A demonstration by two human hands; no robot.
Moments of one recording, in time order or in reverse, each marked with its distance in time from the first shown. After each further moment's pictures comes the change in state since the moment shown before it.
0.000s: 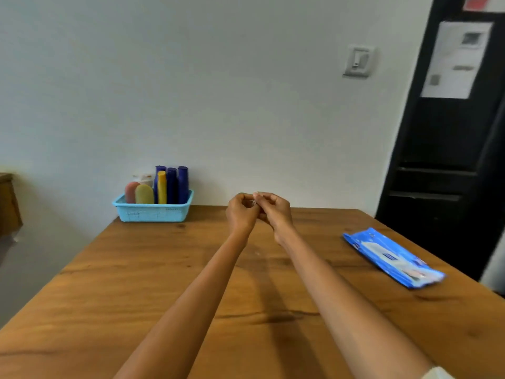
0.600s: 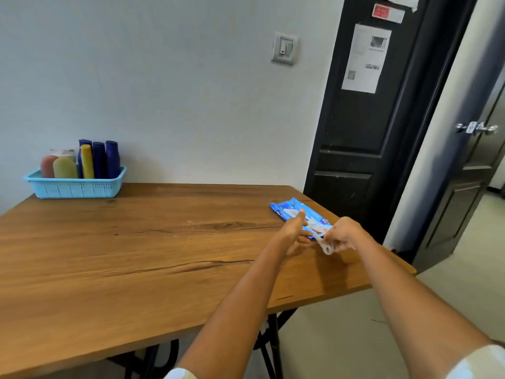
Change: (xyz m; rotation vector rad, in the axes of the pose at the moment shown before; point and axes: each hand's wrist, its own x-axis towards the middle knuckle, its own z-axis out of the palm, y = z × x) left_hand -0.179 0.040 0.187 -0.311 -0.871 -0.638; right_hand -0.097 -0.053 -0.300 -1.016 0.313 0.508
